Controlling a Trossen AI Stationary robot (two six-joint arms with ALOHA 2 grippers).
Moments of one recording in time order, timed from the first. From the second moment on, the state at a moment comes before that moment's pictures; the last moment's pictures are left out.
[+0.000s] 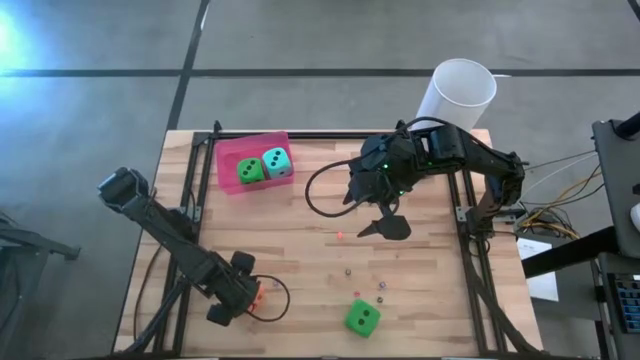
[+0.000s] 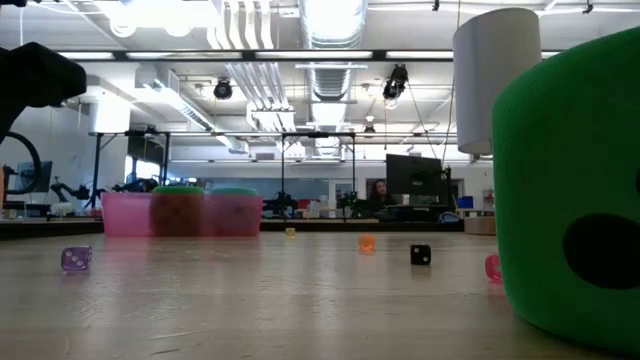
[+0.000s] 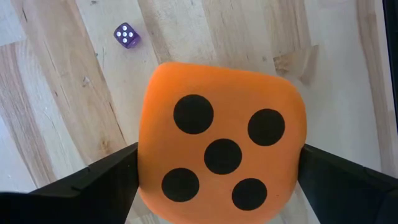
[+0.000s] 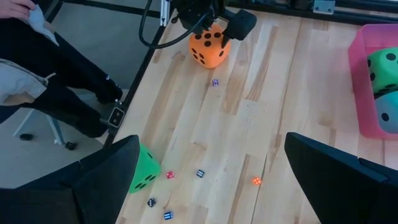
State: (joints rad) left arm -0.73 1.53 0.96 -0.83 0.02 -0.45; right arm 0.06 1.79 2.32 -1.40 -0.31 -0.09
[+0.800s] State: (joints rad) left arm -0.72 1.53 0.96 -0.83 0.03 -0.51; right arm 0.06 1.79 2.32 -1.40 -0.31 -0.09
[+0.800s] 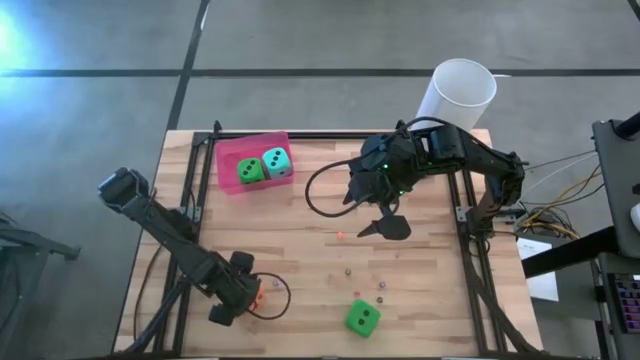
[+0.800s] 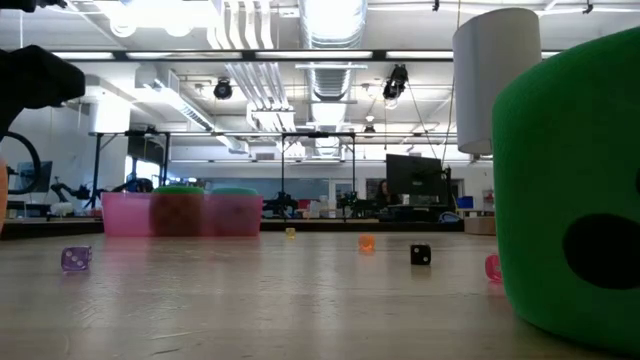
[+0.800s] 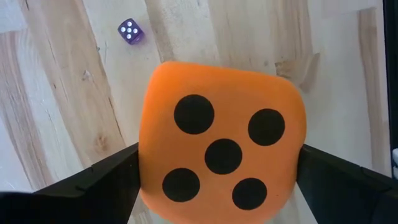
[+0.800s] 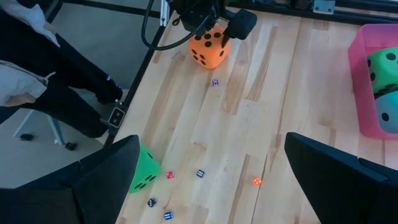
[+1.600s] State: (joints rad) left arm -0.48 1.31 0.96 -0.89 0.06 -0.66; right arm 0.06 1.79 2.32 -1.40 -0.31 -0.09
